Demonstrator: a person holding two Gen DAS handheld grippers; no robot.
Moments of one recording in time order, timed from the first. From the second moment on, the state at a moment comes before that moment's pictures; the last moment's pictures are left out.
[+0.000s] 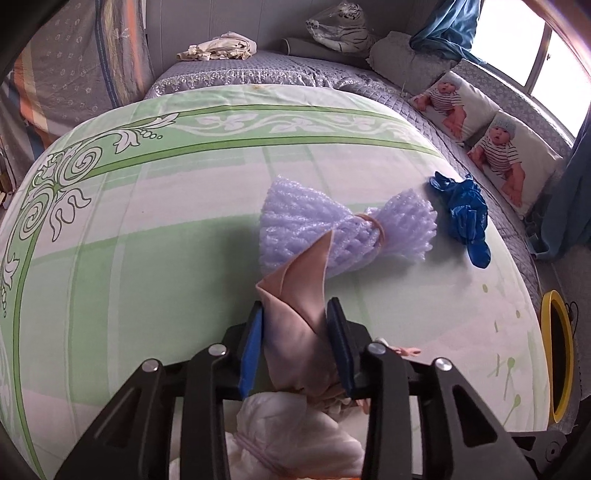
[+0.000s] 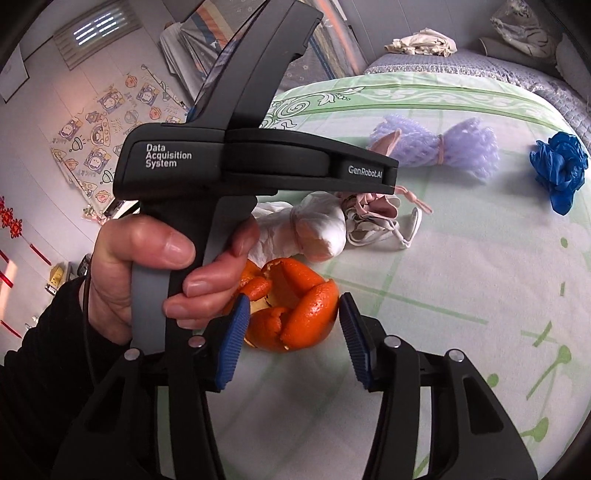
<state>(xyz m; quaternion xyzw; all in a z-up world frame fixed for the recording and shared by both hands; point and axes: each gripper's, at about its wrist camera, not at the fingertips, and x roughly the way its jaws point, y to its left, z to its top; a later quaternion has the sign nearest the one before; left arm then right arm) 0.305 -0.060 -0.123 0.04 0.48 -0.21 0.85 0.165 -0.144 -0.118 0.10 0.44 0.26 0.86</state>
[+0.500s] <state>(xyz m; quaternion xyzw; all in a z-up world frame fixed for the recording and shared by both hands) 0.302 -0.037 -0.112 -0.02 0.47 -0.20 0.86 0.166 -0.153 -0.114 0.11 0.44 0.26 0.86</state>
